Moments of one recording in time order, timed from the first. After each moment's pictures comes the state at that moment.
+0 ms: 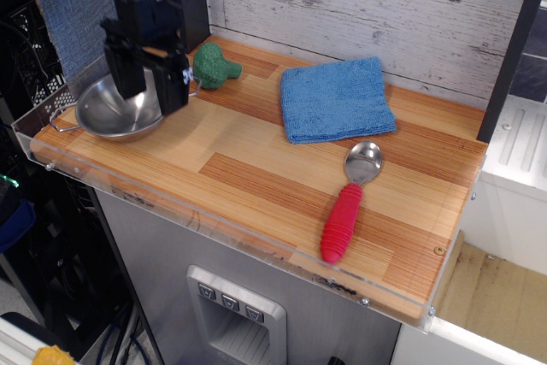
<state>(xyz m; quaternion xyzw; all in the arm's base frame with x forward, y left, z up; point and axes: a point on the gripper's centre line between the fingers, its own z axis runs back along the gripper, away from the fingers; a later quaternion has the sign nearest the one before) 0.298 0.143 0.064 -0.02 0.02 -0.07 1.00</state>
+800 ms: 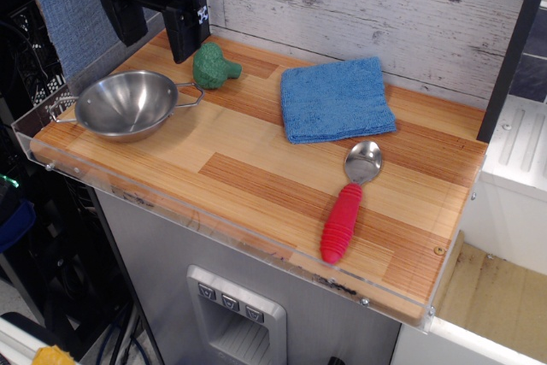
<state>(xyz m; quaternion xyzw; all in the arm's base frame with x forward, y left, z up) 0.303 0.121 0.120 0.02 -0.06 -0.01 1.00</state>
